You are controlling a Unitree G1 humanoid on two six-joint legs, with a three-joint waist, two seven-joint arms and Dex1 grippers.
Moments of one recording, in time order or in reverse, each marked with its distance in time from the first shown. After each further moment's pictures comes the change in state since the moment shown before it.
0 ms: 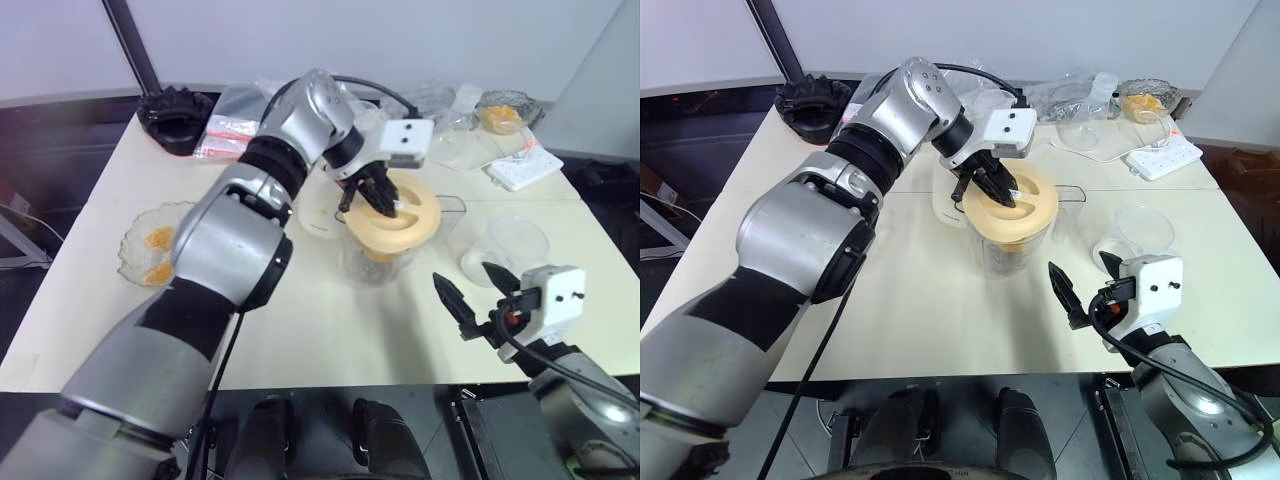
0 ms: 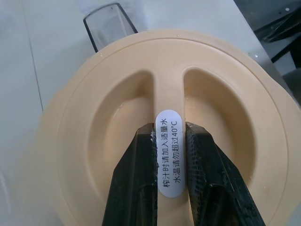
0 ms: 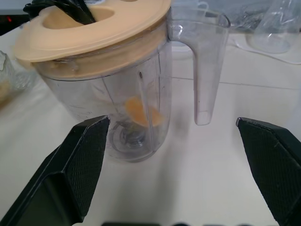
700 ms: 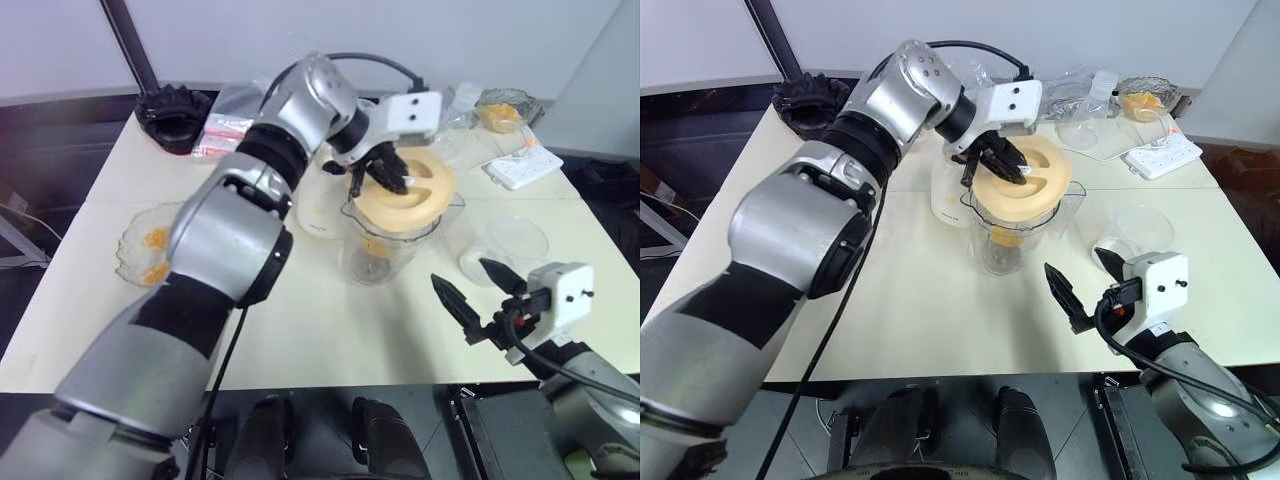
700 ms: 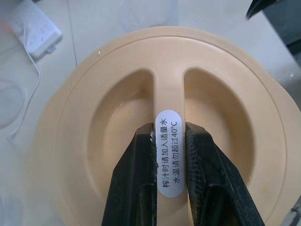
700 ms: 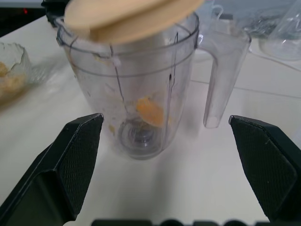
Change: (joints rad) left arm -0.032 0.003 0.020 0.010 -0.045 0.005 0.130; right arm 0.029 -0.054 -0.069 -0.068 0.106 0.022 0.046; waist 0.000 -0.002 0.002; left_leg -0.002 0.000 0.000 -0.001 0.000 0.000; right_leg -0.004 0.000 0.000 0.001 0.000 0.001
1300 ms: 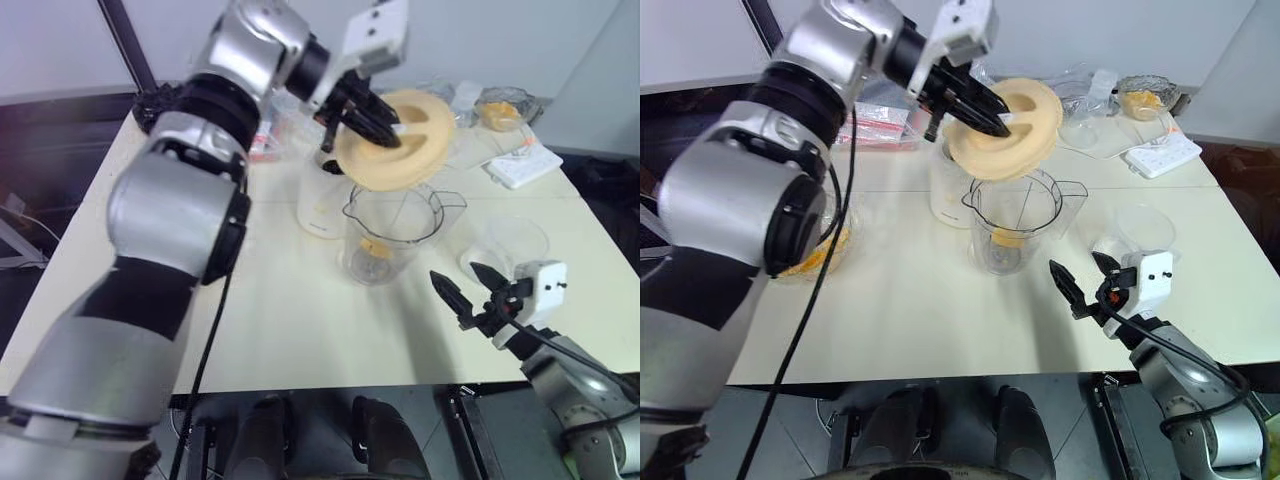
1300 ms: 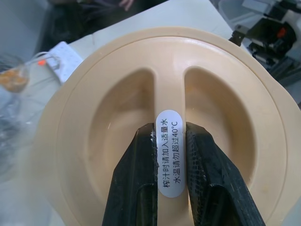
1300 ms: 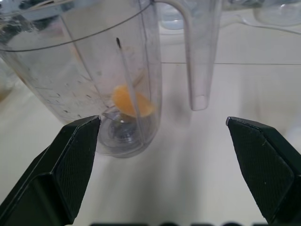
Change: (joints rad) left arm -0.083 0.131 0.064 -0.021 -0.150 0.009 -0.136; right arm -0.116 0.049 0.083 0.313 -0.110 -0.115 0.114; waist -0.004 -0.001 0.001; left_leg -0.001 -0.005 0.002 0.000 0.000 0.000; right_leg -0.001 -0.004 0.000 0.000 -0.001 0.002
